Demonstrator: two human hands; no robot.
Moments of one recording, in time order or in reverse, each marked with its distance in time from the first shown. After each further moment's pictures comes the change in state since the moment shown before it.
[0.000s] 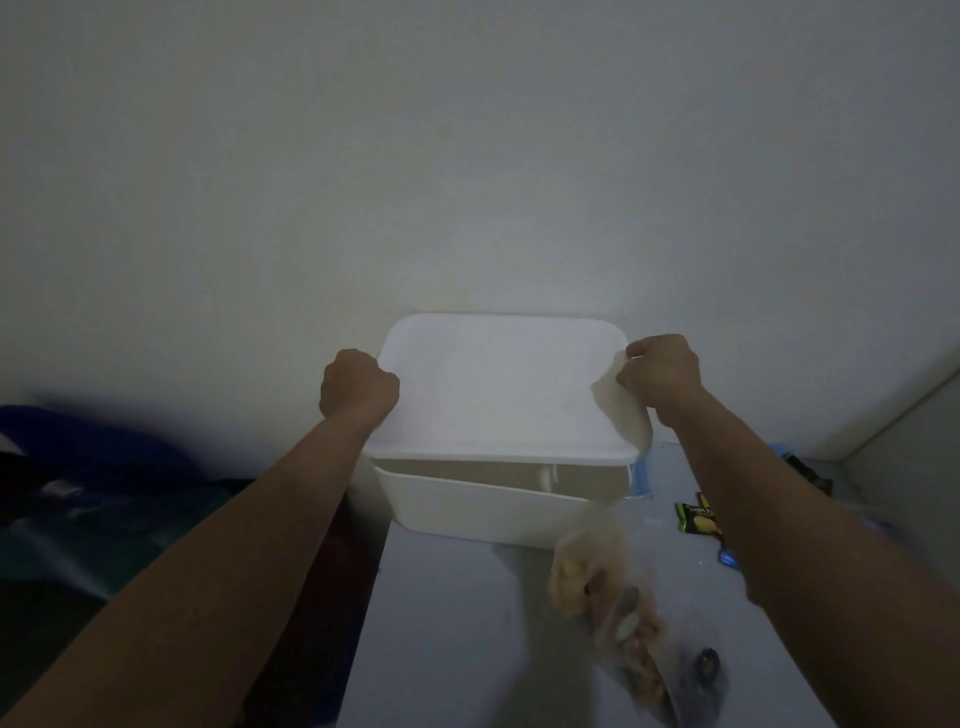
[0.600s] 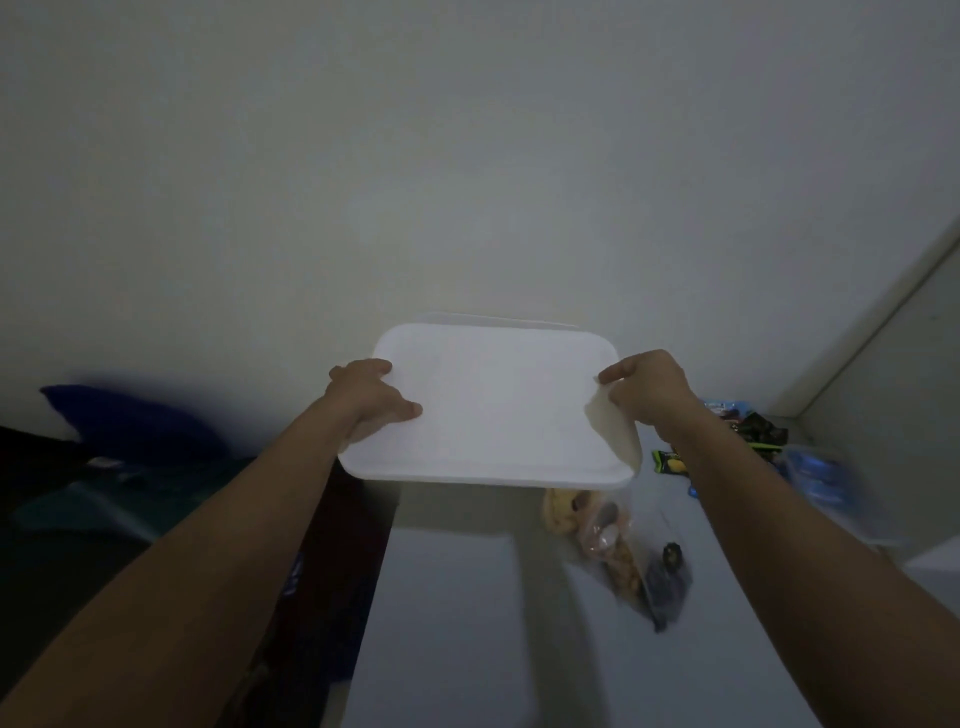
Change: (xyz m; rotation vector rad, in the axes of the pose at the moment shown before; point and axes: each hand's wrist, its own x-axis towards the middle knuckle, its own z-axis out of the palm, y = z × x) left_hand -0.089 -0.050 -0.065 0.015 -0.403 0.030; right_hand -0.130 0.038 -0.037 -0.010 -0.116 -0.101
